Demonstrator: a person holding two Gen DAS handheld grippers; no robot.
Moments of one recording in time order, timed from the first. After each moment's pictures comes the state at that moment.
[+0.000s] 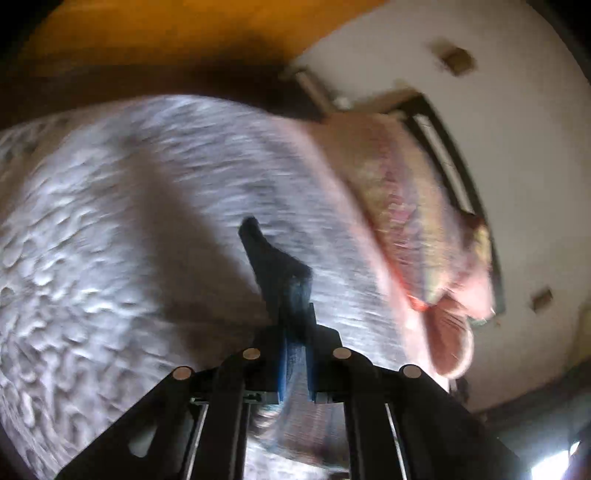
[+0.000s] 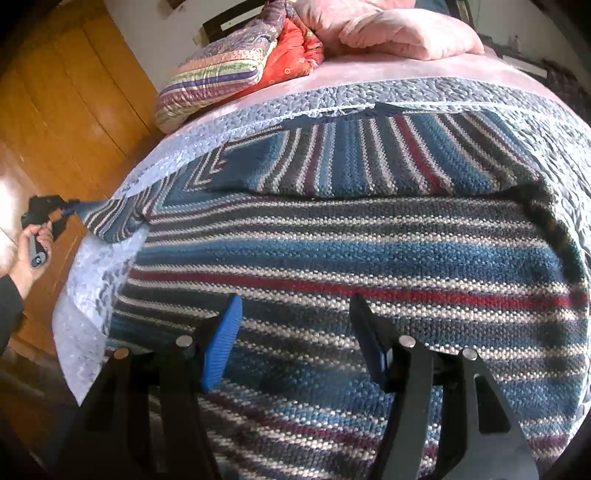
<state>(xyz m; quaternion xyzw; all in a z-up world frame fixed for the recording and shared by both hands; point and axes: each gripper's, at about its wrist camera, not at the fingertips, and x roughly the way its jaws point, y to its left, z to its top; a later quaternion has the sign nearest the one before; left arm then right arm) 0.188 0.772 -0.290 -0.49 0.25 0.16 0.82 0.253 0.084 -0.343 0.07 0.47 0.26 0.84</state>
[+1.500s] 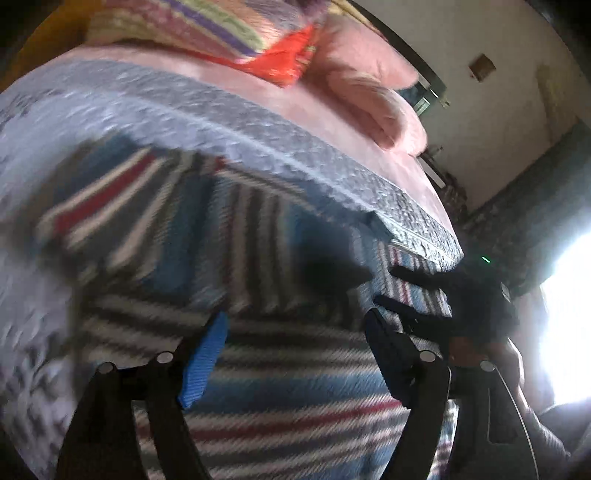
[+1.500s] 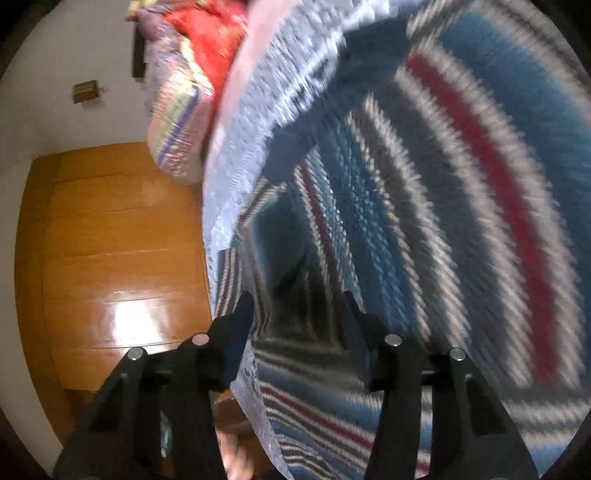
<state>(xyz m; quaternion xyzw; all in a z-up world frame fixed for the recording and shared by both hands) 0.265 0.395 -0.341 -0.28 0.45 -0.06 0.85 0.475 0.089 -0.409 0.40 0.63 0.32 0.59</state>
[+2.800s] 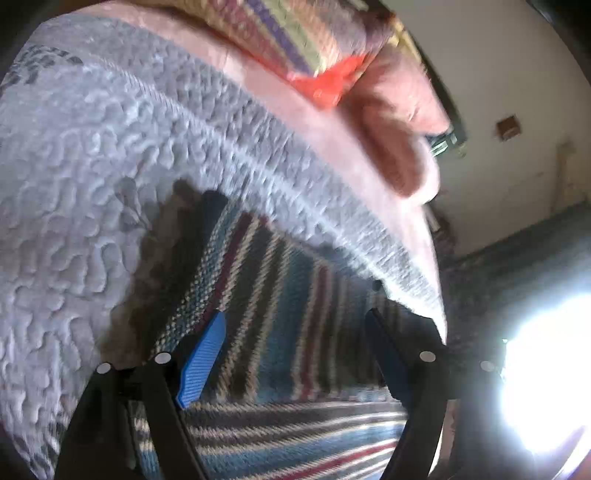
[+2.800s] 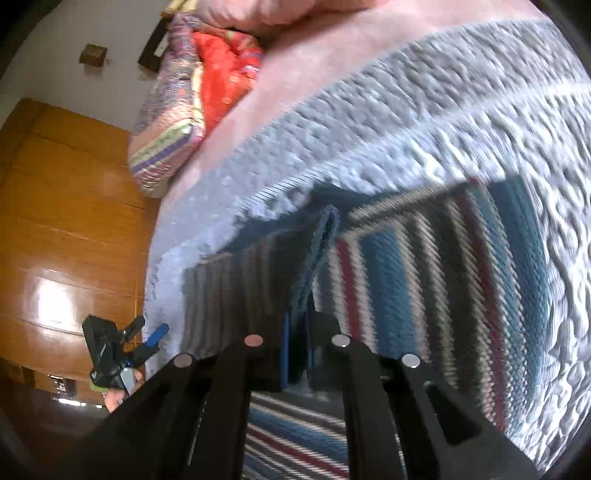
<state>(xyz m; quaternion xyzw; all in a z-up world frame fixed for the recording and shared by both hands) 0.351 0.476 -0.355 -0.38 0.45 -0.06 0.81 0.518 0.002 -0.340 0.25 0.58 0.27 0.72</state>
